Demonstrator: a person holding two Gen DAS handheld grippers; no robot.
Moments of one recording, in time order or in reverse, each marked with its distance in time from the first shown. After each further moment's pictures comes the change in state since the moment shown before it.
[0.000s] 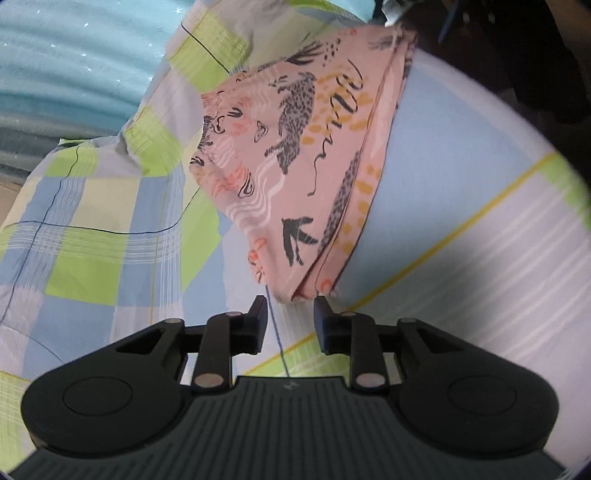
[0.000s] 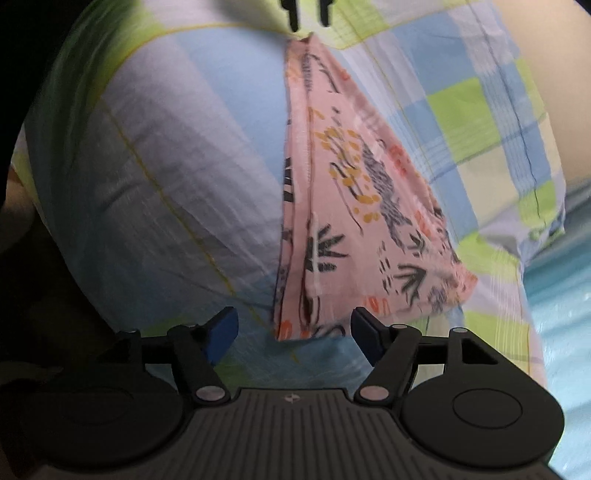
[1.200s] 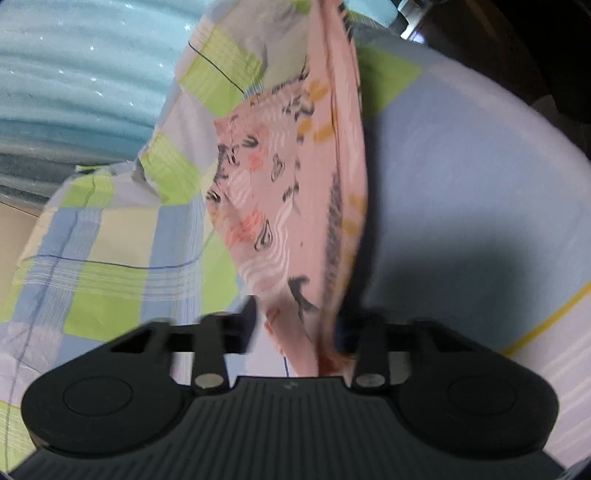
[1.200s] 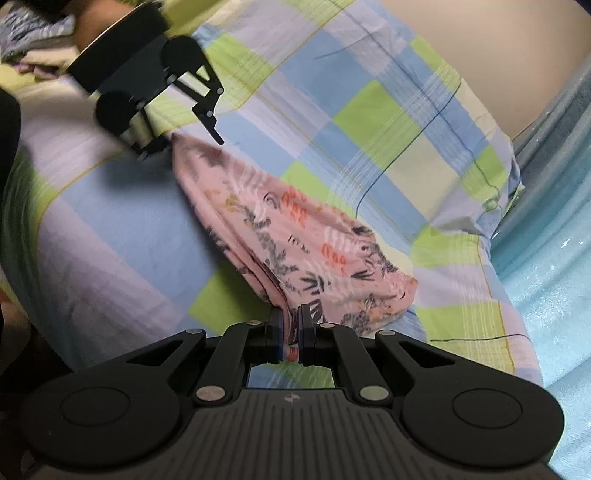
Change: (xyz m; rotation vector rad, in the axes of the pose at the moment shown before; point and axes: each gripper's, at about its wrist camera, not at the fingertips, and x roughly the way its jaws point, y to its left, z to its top) left arm 0.045 -0.006 0.048 0.040 -0.019 0.108; right arm -0.059 -0.109 -0.002 0.312 -0.124 0.029
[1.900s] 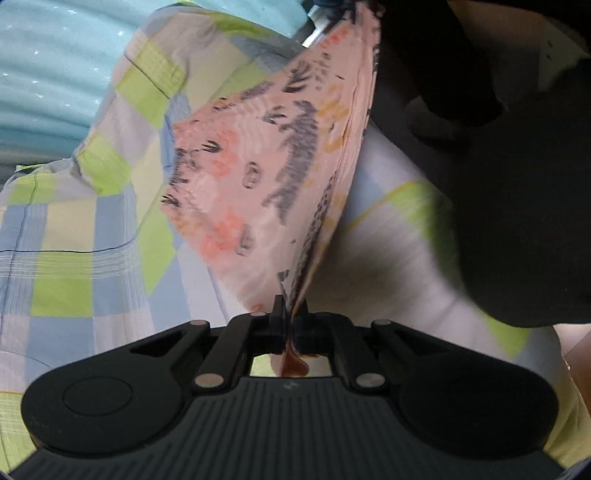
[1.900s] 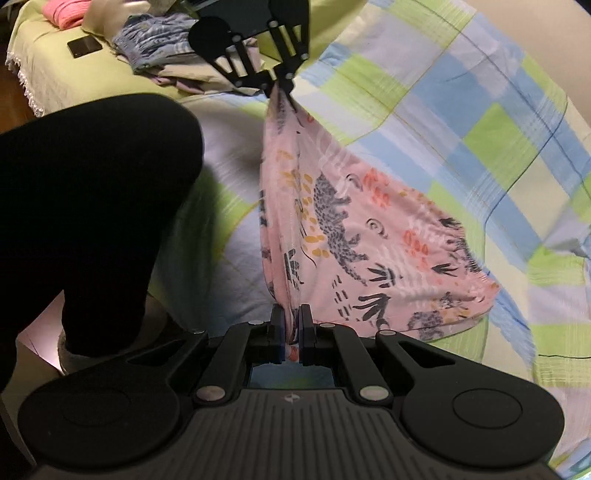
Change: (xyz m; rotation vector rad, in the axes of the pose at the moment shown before) left arm -0.122 0.031 -0.017 0.048 0.049 -0.287; right arm -0.065 0.044 0.011 -0.043 -0.024 0.371
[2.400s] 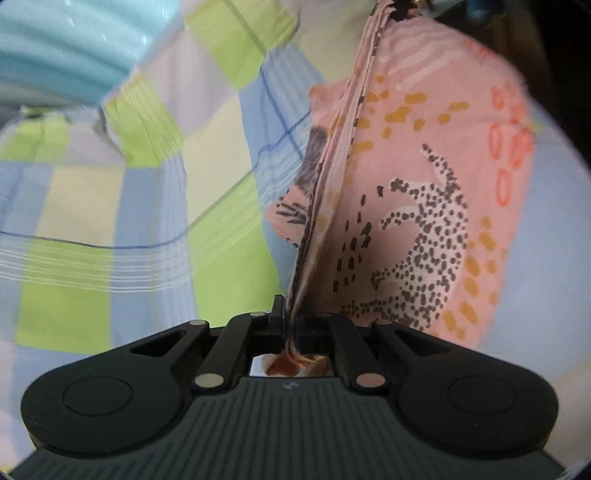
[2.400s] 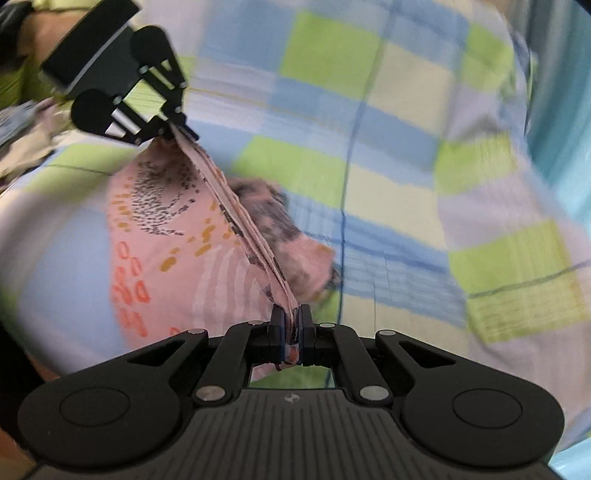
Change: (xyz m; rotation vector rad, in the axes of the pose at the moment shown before) left arm 0.191 0.175 0.049 -0.191 0.063 -0.039; right arm 0.078 -0.244 -0.025 0.453 0.077 -0.073
